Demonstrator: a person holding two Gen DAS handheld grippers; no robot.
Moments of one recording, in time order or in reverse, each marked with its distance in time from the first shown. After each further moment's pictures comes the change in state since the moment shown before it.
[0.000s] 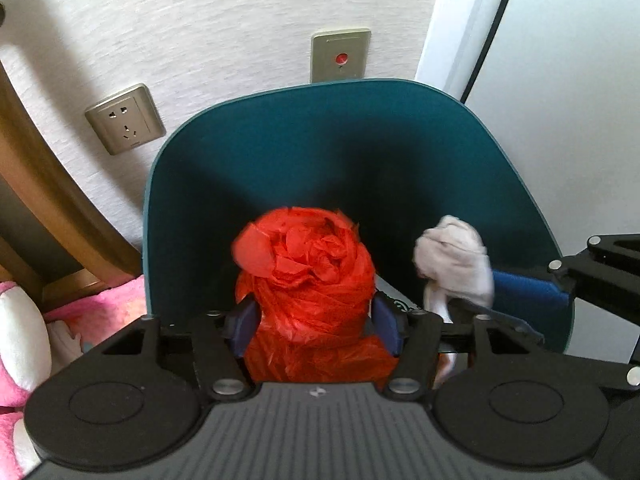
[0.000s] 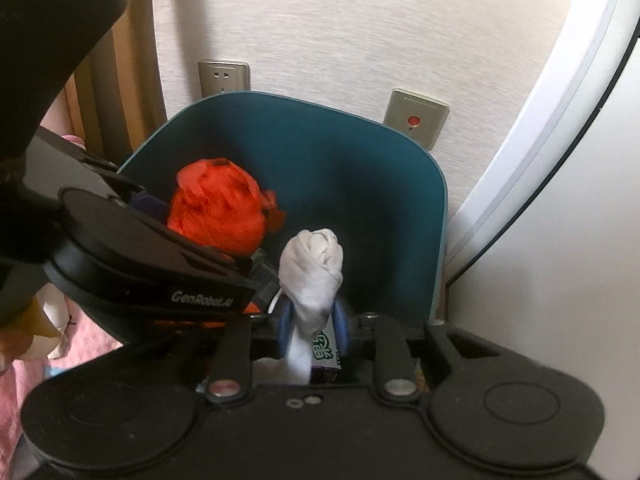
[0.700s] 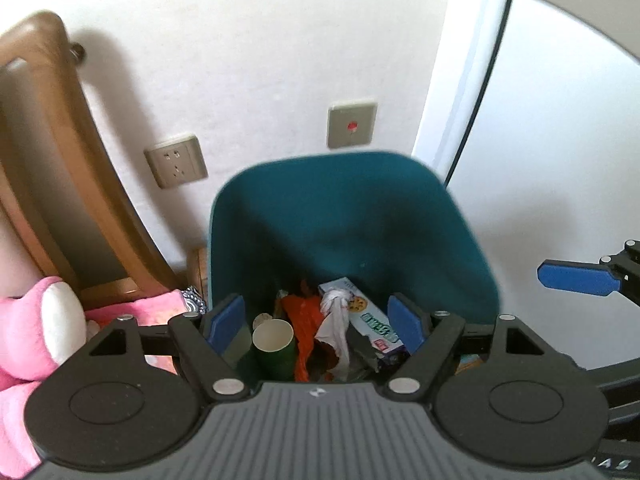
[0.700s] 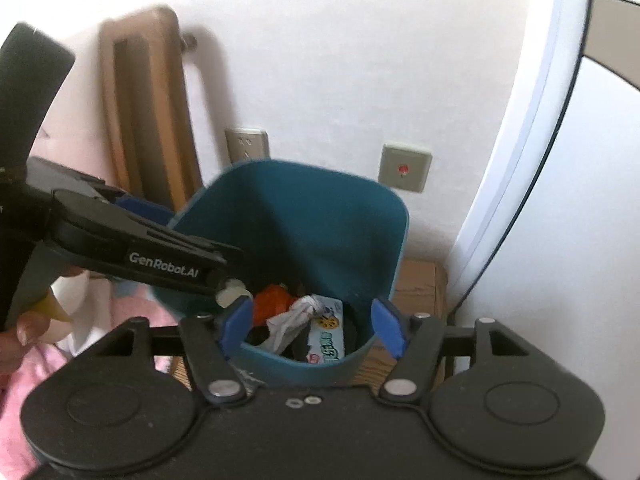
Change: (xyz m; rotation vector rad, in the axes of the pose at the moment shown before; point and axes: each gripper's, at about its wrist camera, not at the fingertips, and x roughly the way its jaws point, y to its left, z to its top) left arm -0.096 -0.015 -0.025 -0.068 -0.179 0.055; right arm -0.086 -0.028 -0.023 0.042 -0.185 0.107
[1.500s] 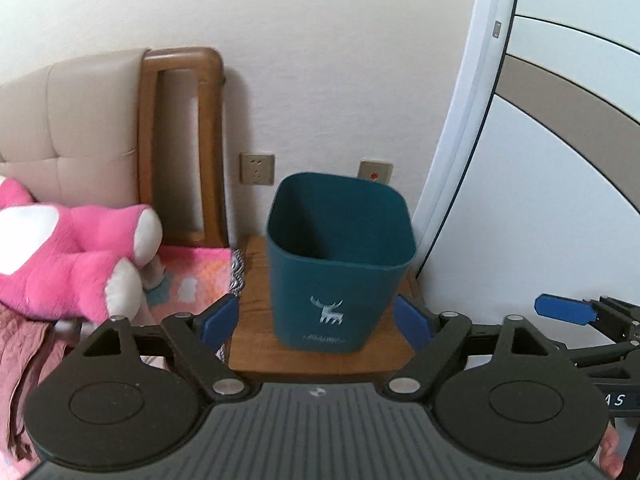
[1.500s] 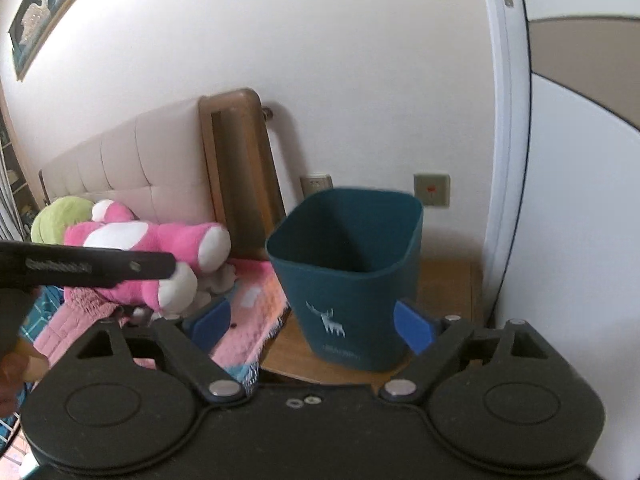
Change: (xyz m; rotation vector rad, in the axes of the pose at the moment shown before) left arm -0.205 -0.053 -0.137 -0.262 -0.211 0.119; right arm -0.160 -0.012 -0.100 0.068 -0.174 0.198
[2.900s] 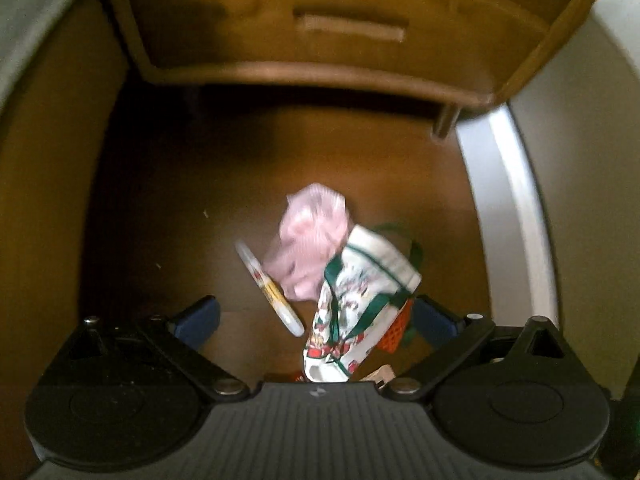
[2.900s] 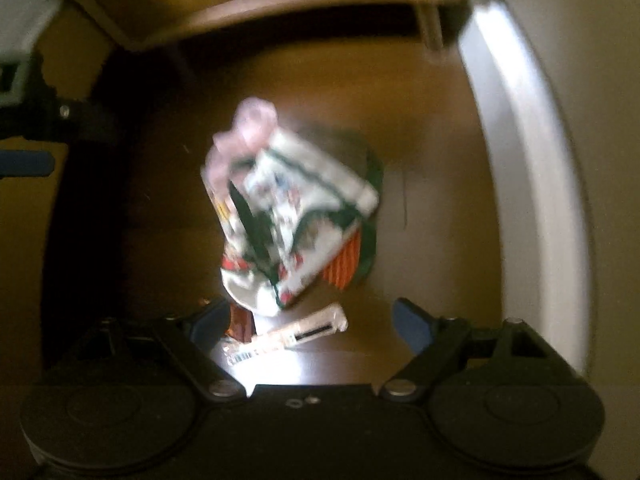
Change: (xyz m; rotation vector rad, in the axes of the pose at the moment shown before) left arm 0.406 0.036 -0.527 0.001 0.572 -0.021; right arm 0.310 -0.089 -0.611 0.295 0.675 -0.165
